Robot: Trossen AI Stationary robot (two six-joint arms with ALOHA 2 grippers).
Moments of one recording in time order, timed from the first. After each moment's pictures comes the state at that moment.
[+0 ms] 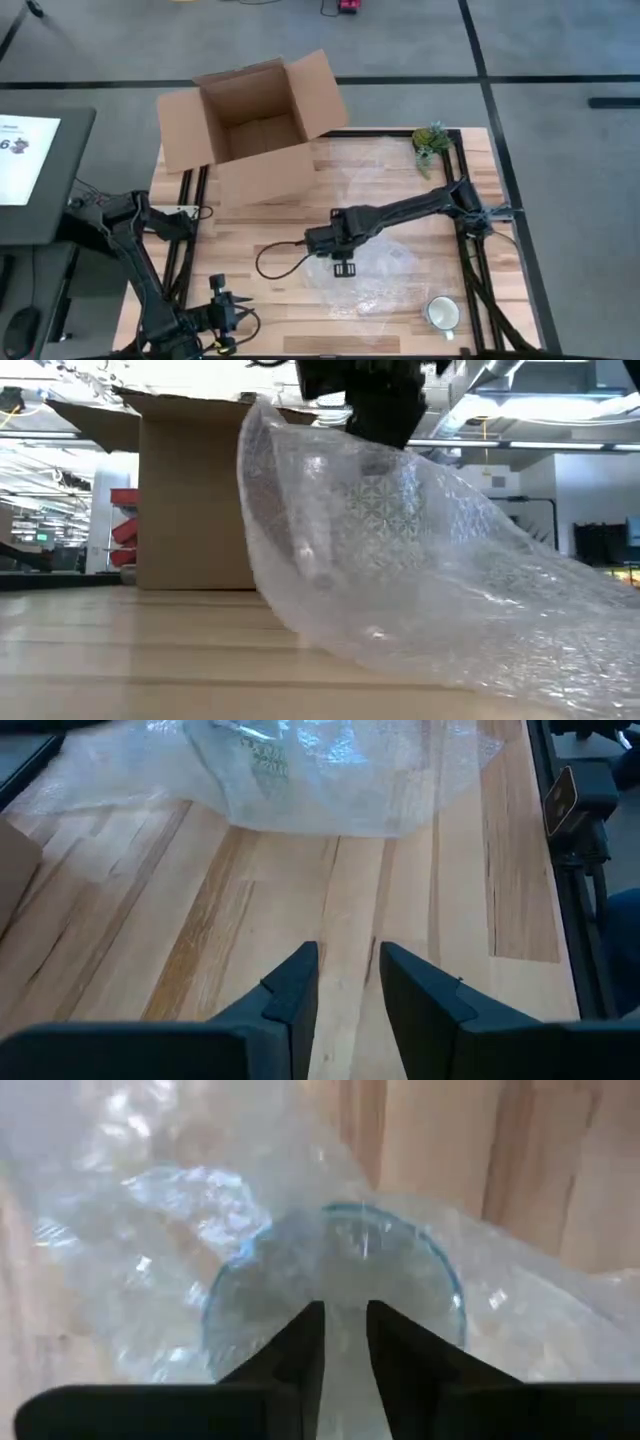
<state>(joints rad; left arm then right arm) -1.14 1.70 1.25 -1.02 -0.95 -1.24 0.22 2.08 1.90 -1.23 0.08 0.15</state>
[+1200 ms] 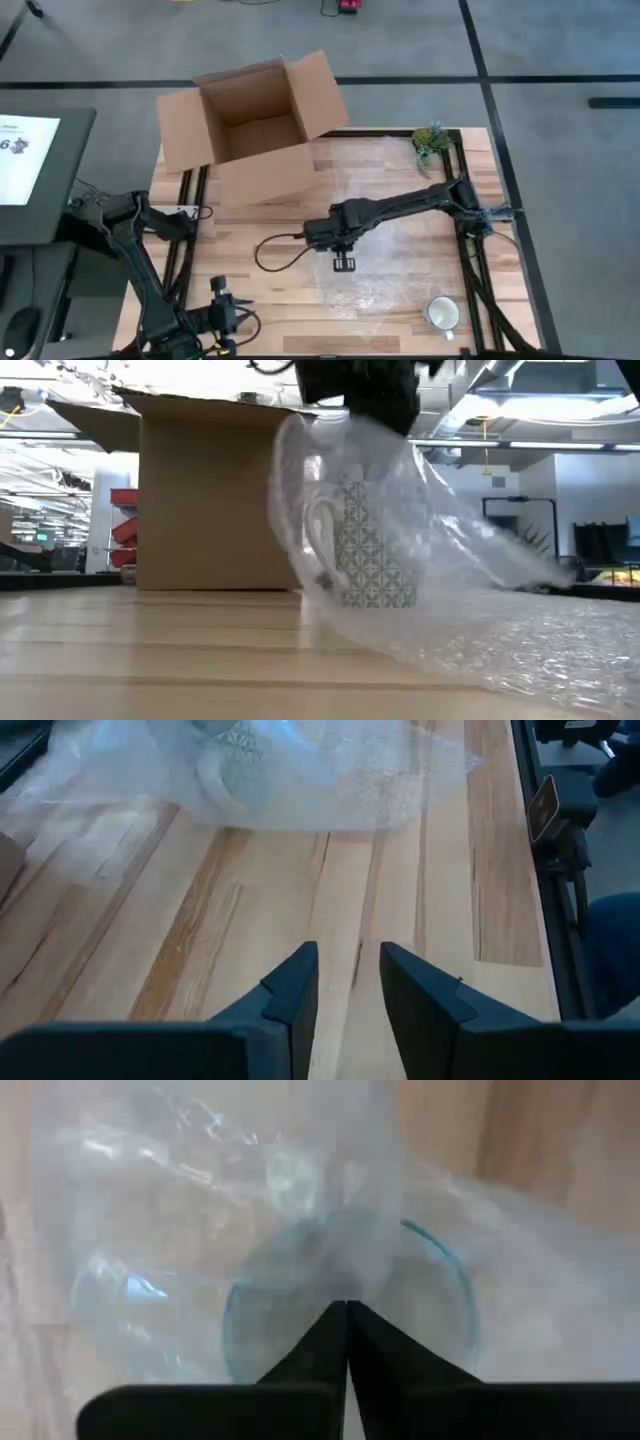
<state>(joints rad) -1.14 1.70 1.25 -0.98 -0.95 -1.22 0.18 2.08 1.94 -1.28 0.07 0.12</state>
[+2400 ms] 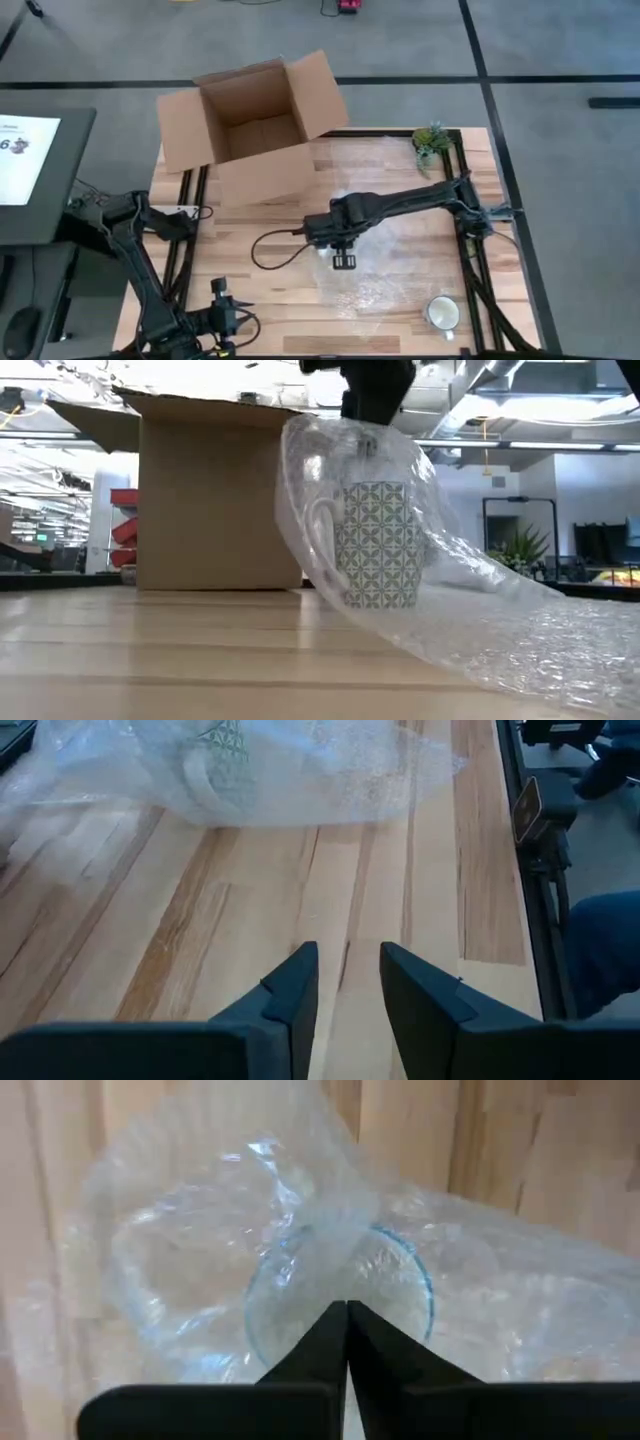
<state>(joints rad) -1.14 1.70 1.25 -0.95 -0.95 -1.21 0.18 2.08 2.06 -1.35 0.06 0.12</state>
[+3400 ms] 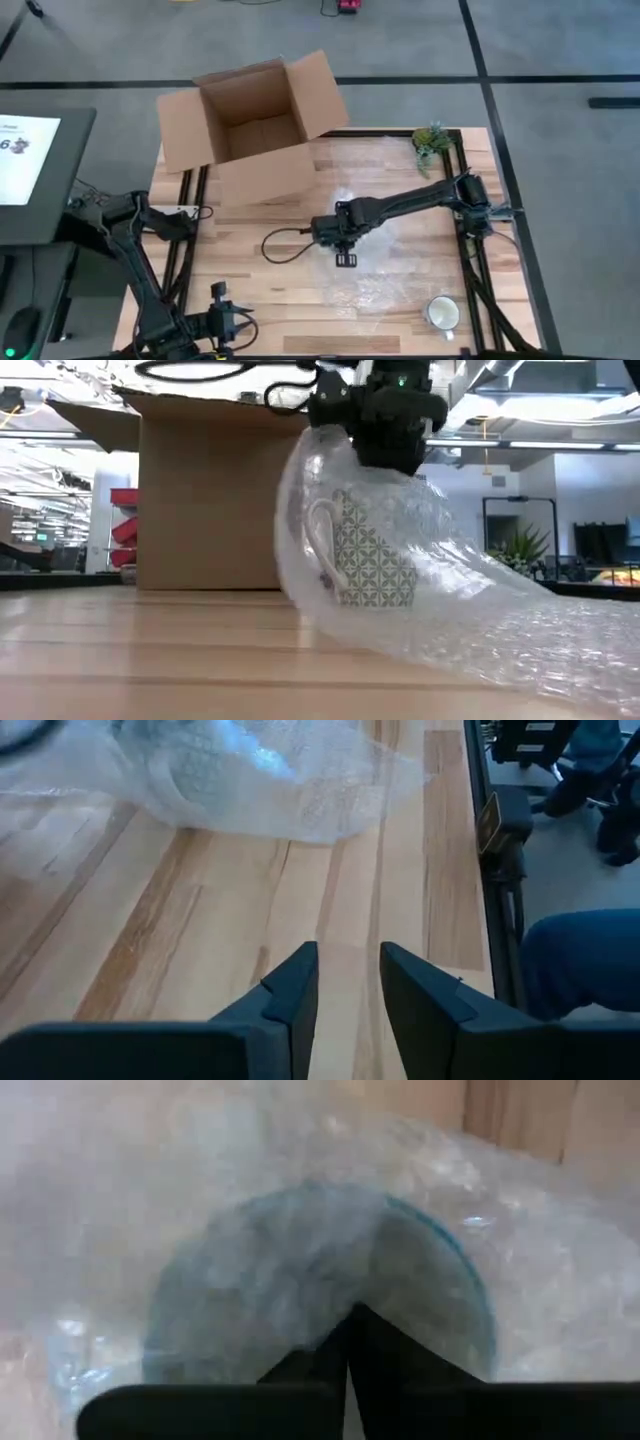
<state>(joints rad) -1.16 1.70 1.25 -0.88 -0.95 -1.20 0.15 1.98 1.69 -1.04 0.08 0.13</state>
